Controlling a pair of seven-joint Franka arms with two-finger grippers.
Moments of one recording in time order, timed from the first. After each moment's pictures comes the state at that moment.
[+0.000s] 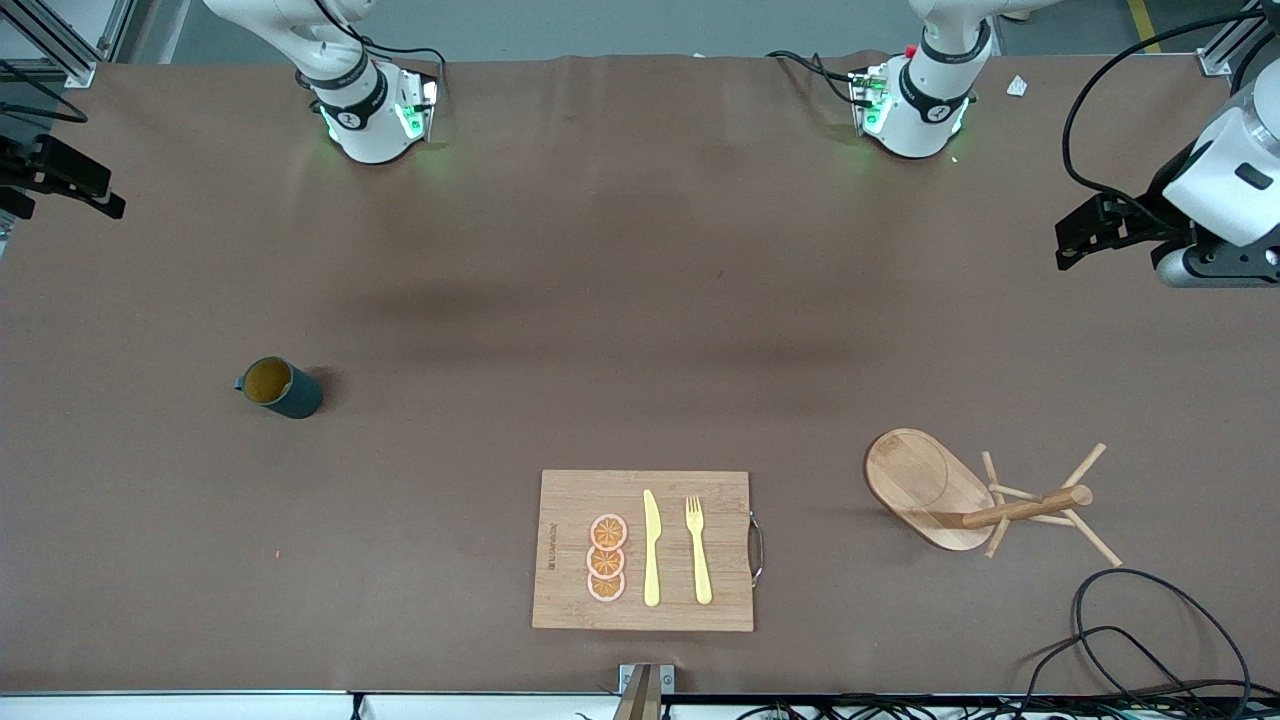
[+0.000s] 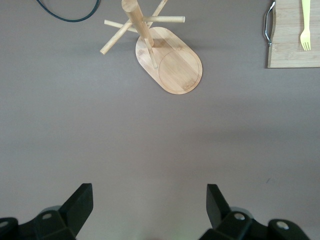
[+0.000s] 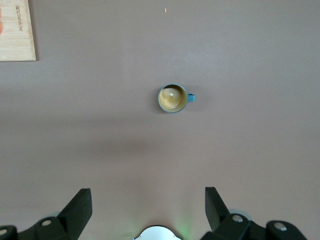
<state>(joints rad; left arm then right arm) 0.12 0.03 -0.27 -1.50 0.04 1.51 -0.10 -0.02 -0.08 -0.06 -1.54 0.01 1.40 -0.05</state>
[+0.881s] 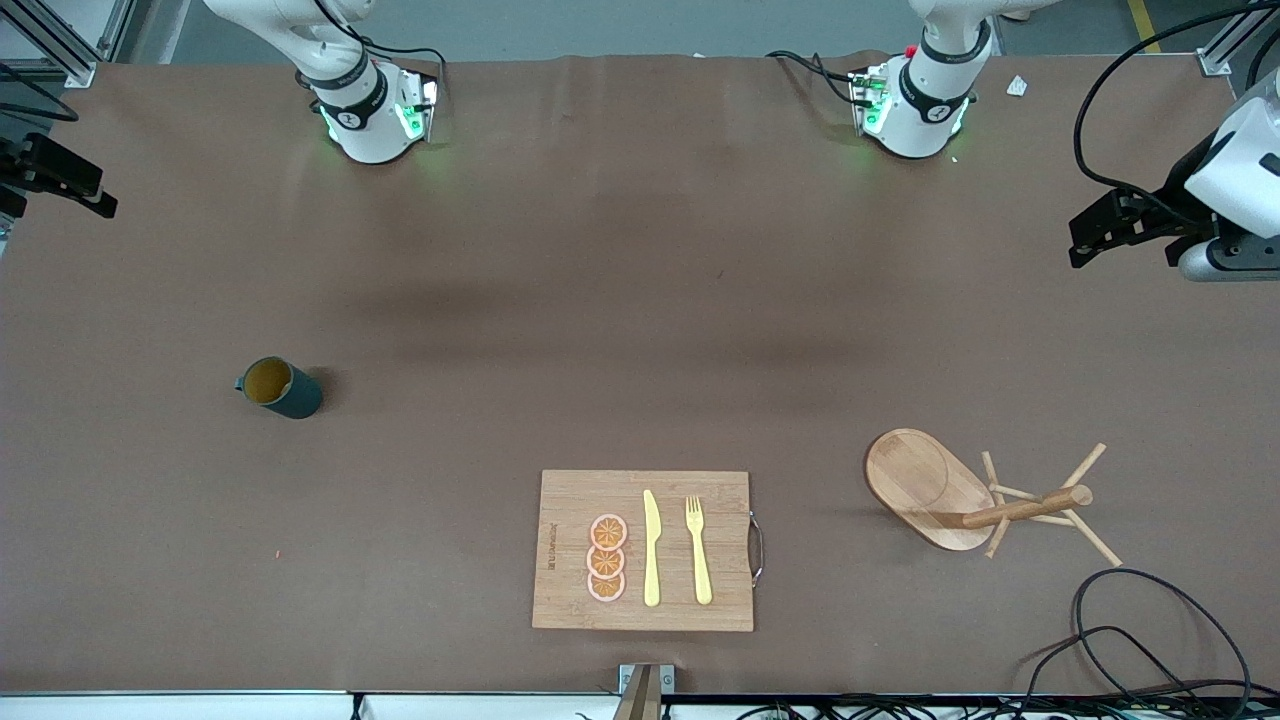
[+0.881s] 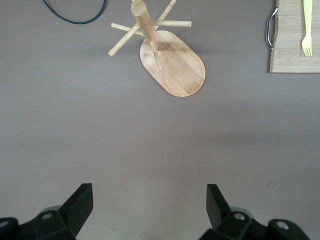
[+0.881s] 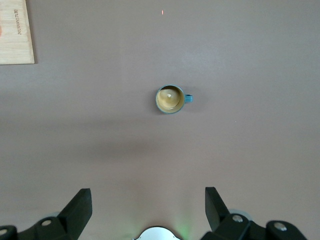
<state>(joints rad) 0.13 0.02 -0.26 -1.50 0.04 1.51 -0.10 -0.02 -0.08 -0.06 -1.54 0.01 1.40 -0.05</state>
